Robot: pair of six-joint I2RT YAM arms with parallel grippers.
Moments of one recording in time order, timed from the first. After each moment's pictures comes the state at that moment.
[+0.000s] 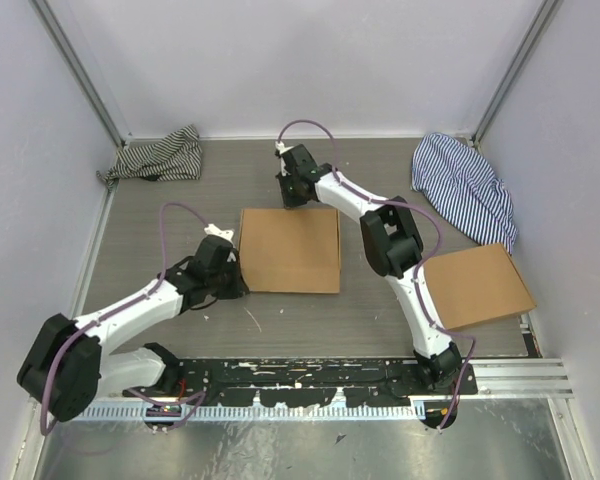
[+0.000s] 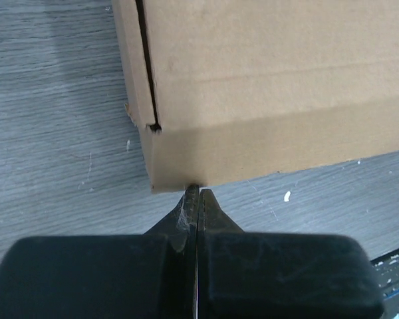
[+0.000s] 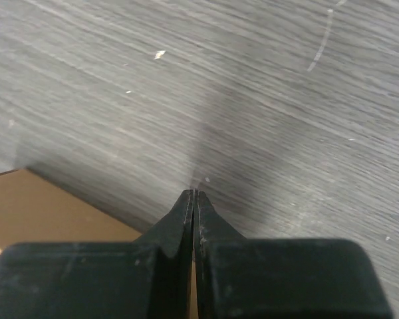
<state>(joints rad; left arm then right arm) -0.60 1.15 0.54 -0.28 0.02 -0.60 0.58 2.41 2.02 -0.48 -0.04 0.22</state>
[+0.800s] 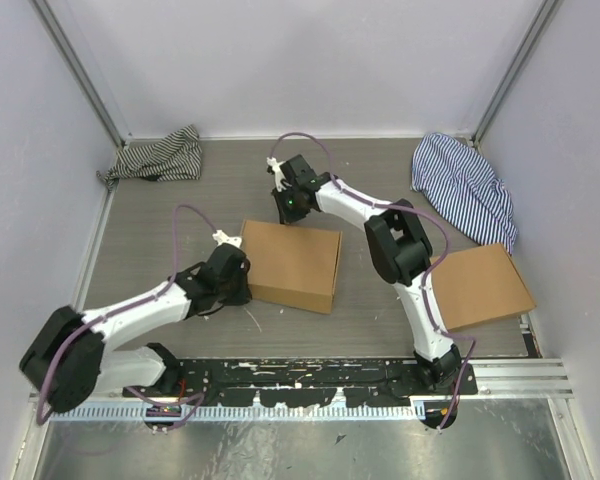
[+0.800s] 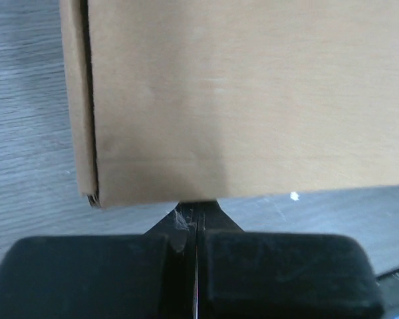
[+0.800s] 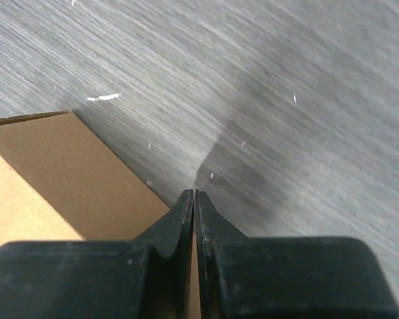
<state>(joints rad) -0.70 1.25 0.54 -0.26 -0.11 -0.65 0.62 2.29 1.85 -0.49 -0.19 0.12</state>
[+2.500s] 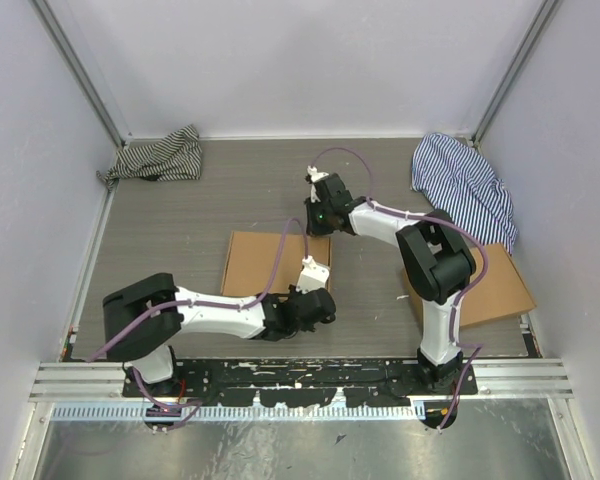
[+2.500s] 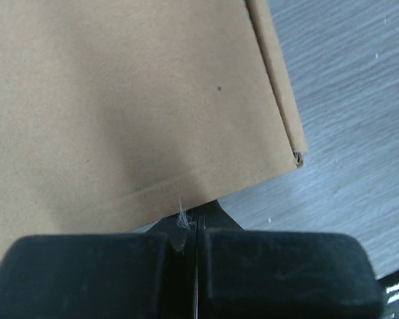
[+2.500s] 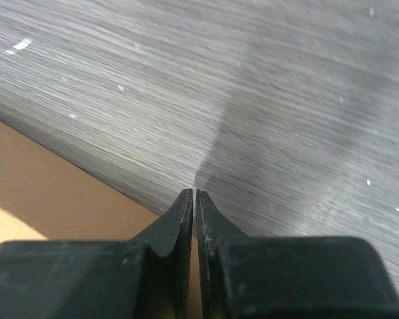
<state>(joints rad) -1.28 1.65 0.83 -0.14 -0.49 -0.70 0.54 1.97 1.28 -0.21 -0.12 0.29</state>
